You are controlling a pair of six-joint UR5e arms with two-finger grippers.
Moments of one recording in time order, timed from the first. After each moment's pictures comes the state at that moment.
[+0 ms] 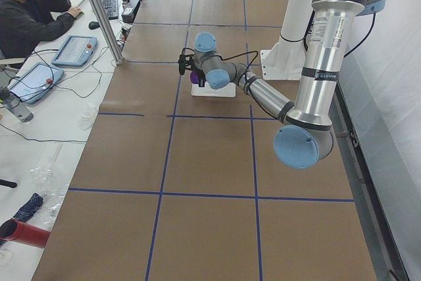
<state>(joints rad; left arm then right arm) -0.86 -1.73 -1.94 -2.02 -2.19 -1.14 1.15 -1.19 1.75 -1.91 2.10 -0.24</state>
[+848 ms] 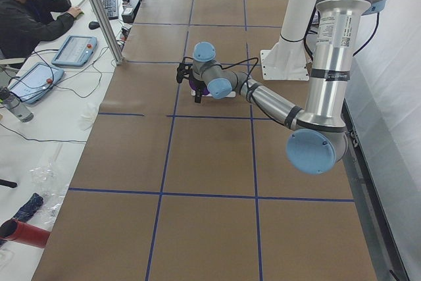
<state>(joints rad) -0.94 -1.63 -1.93 -2.02 -2.19 -0.83 1.39 -1.35 1.71 -1.91 2.20 -0.28</state>
